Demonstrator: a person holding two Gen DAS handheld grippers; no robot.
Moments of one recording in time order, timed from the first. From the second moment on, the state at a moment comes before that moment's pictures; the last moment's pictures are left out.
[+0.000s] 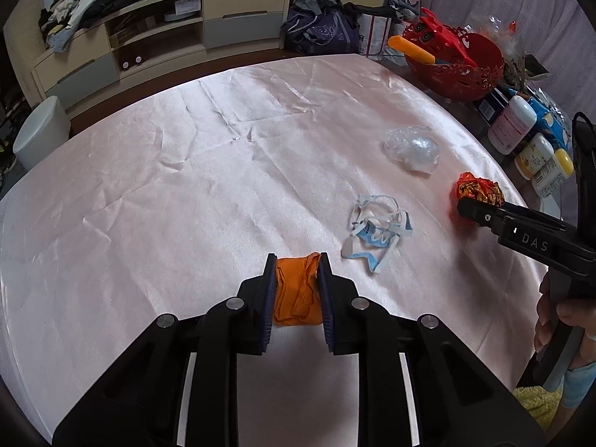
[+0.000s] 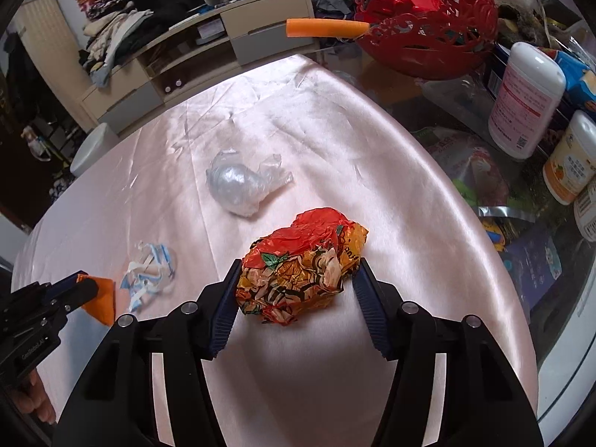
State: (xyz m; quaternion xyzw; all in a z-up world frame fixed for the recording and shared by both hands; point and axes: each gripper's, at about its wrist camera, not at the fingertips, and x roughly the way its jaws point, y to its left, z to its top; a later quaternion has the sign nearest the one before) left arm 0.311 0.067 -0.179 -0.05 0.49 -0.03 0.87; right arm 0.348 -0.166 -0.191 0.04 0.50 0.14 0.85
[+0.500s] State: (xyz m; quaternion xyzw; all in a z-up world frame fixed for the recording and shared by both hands) left arm 0.185 0.041 -0.135 -0.05 0.46 -0.07 0.89; right arm 0.216 -0.177 -0.158 0.04 0.49 0.16 0.86
